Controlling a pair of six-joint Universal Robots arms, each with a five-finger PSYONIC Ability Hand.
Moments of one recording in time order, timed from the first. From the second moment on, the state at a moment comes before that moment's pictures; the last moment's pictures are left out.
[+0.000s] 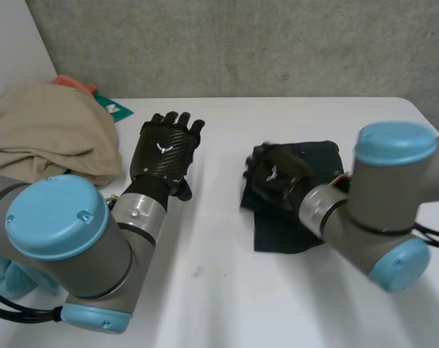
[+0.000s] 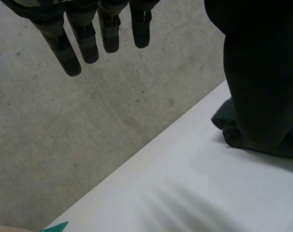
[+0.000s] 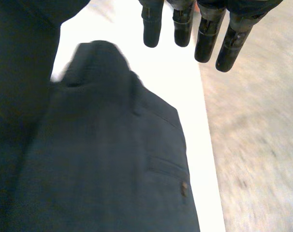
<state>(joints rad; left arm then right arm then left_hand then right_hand) 4.04 -1.93 -1.66 3.64 -1.73 3.45 2.08 -1.05 1.38 -0.03 1.30 2.12 0.20 0.21 0.21 0.21 0.04 0.20 0.22 0.21 0.23 0.06</state>
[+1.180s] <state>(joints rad) 3.96 -2.05 -1.52 3.53 -1.67 3.45 1.73 -1.11 1.59 -0.04 1.29 2.66 0.28 0.28 0.27 0.28 0.11 0.93 1.17 1.18 1.18 0.97</state>
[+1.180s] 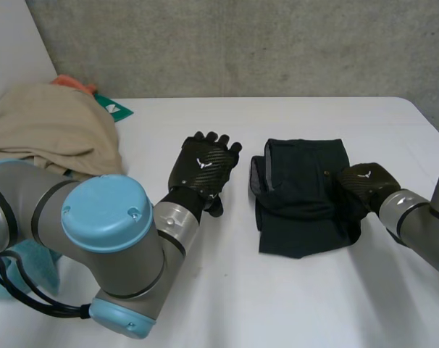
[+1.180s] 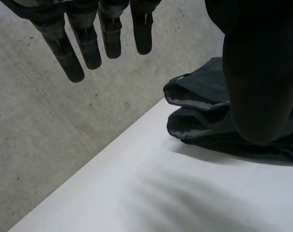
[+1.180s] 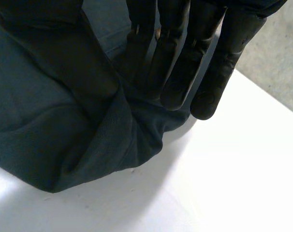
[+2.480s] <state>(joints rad) 3.97 -2.03 -1.56 3.53 -1.67 3.45 1.62 -1.08 1.69 -0.14 1.10 2.70 0.27 0.27 0.27 0.28 0.10 0.42 0.42 0.52 0.51 0.31</state>
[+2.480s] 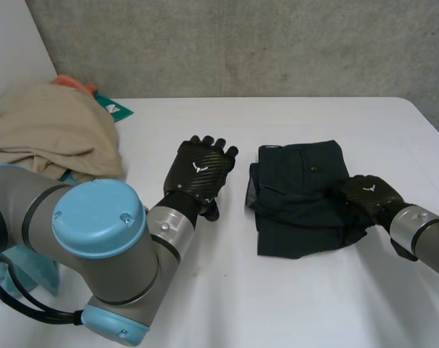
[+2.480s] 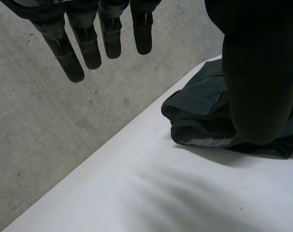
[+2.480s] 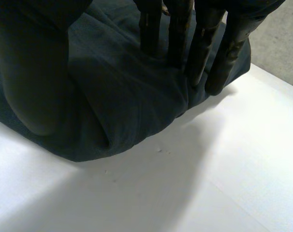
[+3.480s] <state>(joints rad) 3.97 -2.03 -1.57 3.54 -1.69 3.45 1.60 -0.57 0.74 -0.08 1.52 2.45 0.27 0.27 0.27 0.28 0.10 0.93 1.16 1.18 1.19 0.97</state>
